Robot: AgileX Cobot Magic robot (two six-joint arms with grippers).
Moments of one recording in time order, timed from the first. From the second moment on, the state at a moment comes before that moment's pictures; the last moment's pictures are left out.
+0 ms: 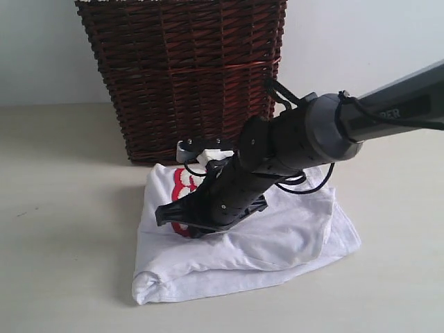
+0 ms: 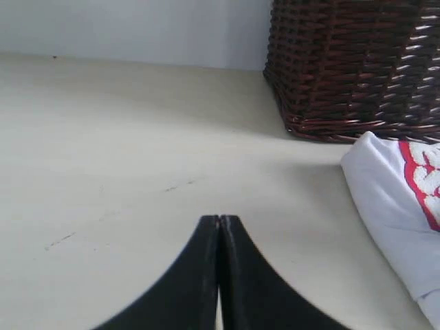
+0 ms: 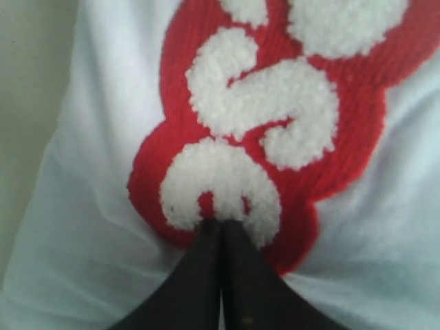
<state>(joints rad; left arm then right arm) -0.06 0.01 0.00 -0.04 0.37 -0.05 0.68 2.10 -1.23 0.57 0.41 -0.16</state>
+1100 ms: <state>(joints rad) -0.06 0.01 0.00 -0.04 0.37 -0.05 0.68 0.46 -0.69 0.14 0.35 0.06</state>
